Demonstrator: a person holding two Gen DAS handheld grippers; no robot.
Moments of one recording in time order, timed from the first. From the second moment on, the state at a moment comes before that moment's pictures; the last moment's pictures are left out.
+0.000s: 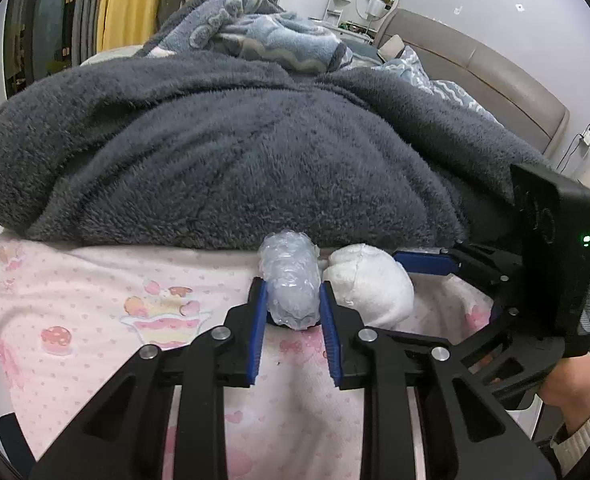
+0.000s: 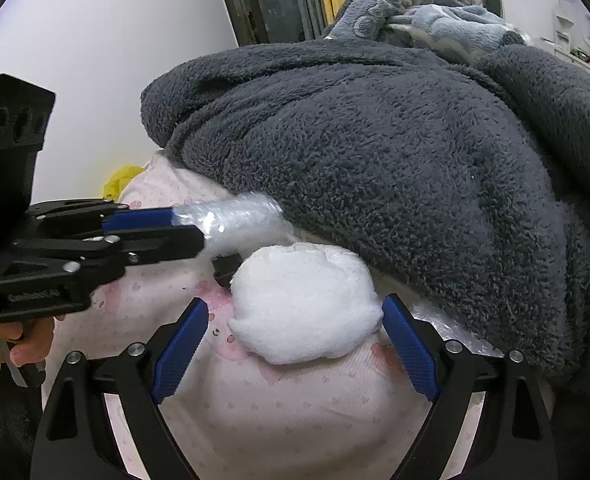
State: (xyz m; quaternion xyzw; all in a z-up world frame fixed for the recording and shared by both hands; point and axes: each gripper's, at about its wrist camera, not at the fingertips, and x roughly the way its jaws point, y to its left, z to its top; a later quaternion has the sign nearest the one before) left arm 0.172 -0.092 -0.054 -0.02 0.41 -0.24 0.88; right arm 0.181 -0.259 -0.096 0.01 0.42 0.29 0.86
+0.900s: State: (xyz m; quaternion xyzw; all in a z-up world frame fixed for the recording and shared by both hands) left arm 0.145 -0.051 -0.003 -0.03 0.37 -0.19 0.91; right arm 0.173 -0.244 -0.051 0.01 0.40 0.28 0.87
